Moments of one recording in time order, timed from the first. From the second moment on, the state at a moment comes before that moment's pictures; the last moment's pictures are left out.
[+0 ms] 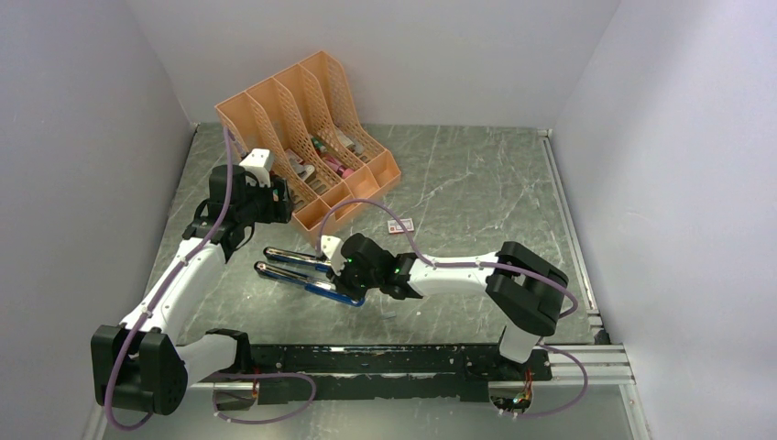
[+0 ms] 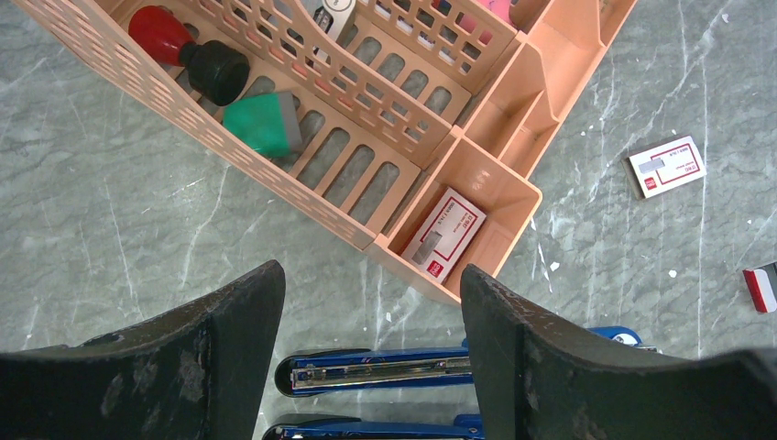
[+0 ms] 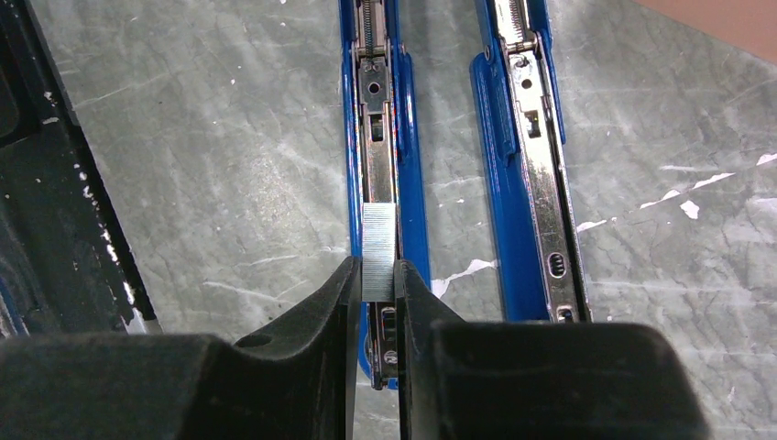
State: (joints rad) left arm -0.15 1.12 0.81 -0.23 0.14 -0.09; right arm 1.11 1.70 0.93 0.05 -0.12 -0.02
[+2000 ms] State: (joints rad) left arm -0.15 1.12 0.81 -0.23 0.14 -0.09; right arm 1.11 1.67 0.92 0.01 -0.17 -0.17
